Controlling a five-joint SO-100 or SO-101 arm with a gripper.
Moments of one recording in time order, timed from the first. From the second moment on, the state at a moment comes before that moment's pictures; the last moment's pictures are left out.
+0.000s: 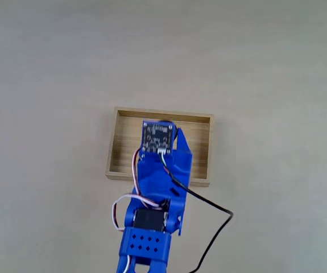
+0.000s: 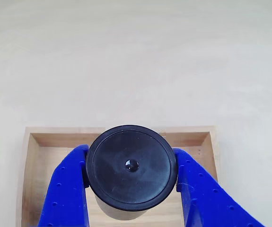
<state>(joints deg) 4.8 -27.2 42.5 23.4 6.8</state>
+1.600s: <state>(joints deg) 4.8 -9.8 48.5 2.9 9.8</state>
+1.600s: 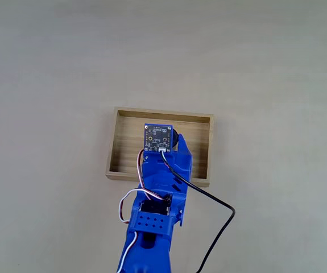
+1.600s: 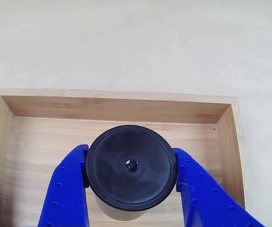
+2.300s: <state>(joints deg) 4.4 -5.7 48.5 -0.7 9.8</state>
